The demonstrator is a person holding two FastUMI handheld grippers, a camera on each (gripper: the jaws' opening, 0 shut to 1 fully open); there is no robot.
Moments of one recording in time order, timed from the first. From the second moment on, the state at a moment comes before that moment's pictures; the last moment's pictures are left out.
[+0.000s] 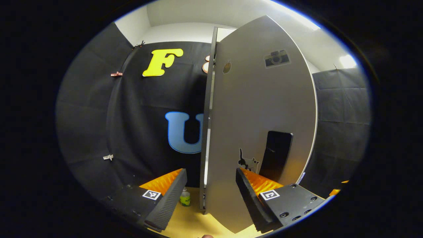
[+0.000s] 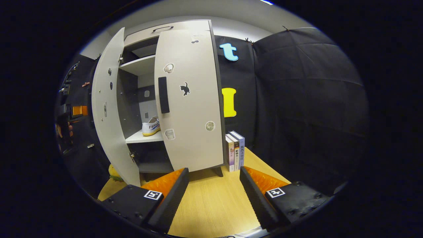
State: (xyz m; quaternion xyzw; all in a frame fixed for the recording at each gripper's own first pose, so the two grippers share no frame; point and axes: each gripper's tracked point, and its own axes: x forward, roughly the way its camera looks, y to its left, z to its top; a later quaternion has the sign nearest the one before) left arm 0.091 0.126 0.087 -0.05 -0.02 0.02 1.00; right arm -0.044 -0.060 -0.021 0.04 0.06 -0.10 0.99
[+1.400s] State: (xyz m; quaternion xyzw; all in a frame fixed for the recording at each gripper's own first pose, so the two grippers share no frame) left arm 0.038 -0.006 0.065 -0.01 -0.03 0.08 1.00; right arm 0.050 -0.111 0.033 0.05 0.01 0.03 1.00
